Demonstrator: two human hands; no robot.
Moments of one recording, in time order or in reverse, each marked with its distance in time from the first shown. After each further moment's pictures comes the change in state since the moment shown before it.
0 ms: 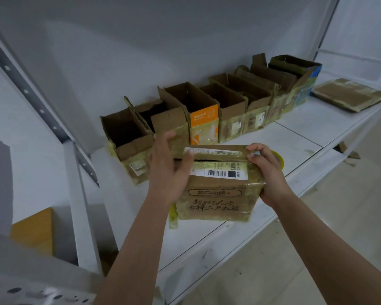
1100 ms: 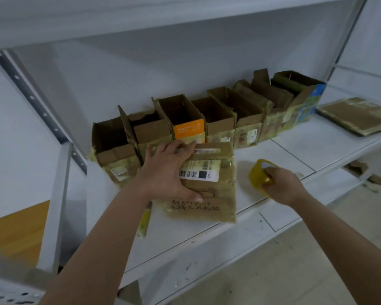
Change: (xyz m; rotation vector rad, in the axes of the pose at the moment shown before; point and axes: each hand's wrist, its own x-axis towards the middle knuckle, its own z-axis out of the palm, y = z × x) left_hand 0.032 0.055 0.038 0.885 -0.526 0.168; right_hand 0.066 -0.051 -0.121 -1.684 -0.167 -0.005
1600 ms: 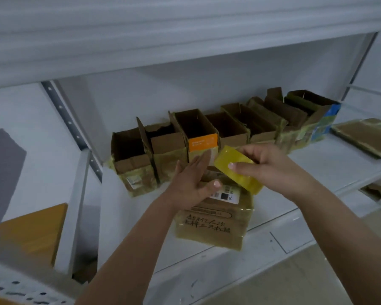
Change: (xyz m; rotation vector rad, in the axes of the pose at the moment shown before) left_hand 0.003 0.019 0.014 -0.492 0.066 0.020; right_hand -0.039 -0.111 -0.095 0.789 -0.100 -0.370
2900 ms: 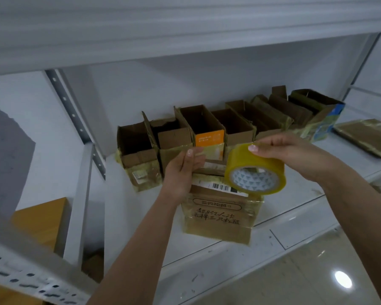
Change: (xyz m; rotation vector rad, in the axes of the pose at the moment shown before) left_hand -0.008 -0.024 0.000 -0.749 0.484 -0.134; right_hand 0.016 -0.002 -0.021 -0.014 -0.099 0.084
